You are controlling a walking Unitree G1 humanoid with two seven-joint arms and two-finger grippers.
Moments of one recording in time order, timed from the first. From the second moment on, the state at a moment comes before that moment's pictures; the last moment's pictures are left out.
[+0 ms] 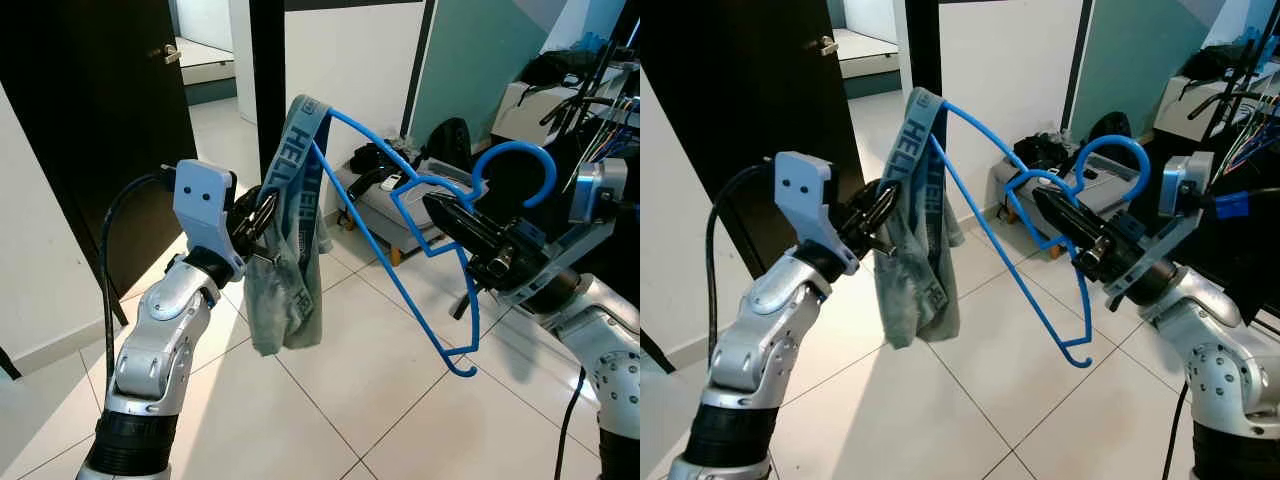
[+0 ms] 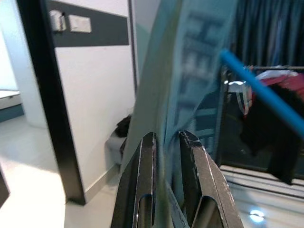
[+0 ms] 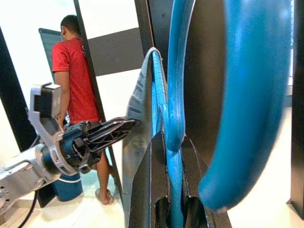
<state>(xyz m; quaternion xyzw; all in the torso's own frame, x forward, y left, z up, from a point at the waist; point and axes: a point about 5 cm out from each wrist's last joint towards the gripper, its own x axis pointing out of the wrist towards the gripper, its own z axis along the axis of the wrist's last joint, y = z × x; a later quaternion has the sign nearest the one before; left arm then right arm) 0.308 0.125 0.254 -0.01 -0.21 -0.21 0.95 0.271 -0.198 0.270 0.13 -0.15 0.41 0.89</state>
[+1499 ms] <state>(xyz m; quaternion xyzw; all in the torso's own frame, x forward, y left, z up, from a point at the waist) 0.312 0.118 0.243 0.04 -0.19 -0.18 0.97 0.271 -0.193 0.270 0.11 -0.15 0.42 0.89</state>
